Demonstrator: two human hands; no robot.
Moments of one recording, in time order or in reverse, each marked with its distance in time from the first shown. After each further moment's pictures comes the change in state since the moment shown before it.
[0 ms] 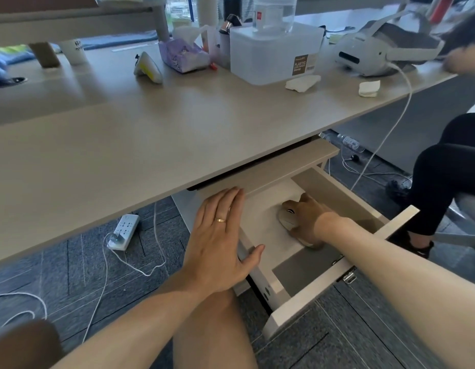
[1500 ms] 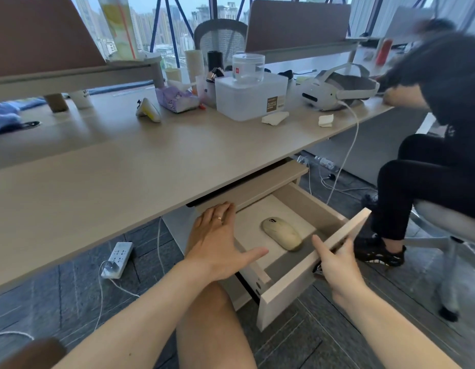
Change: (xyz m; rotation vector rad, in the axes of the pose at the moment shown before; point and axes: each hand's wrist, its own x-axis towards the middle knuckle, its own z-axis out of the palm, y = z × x) left_hand 0.013 0.017 -0.050 -0.081 -0.326 -0.171; right_hand -0.138 0.002 0.049 1.522 0.614 0.433
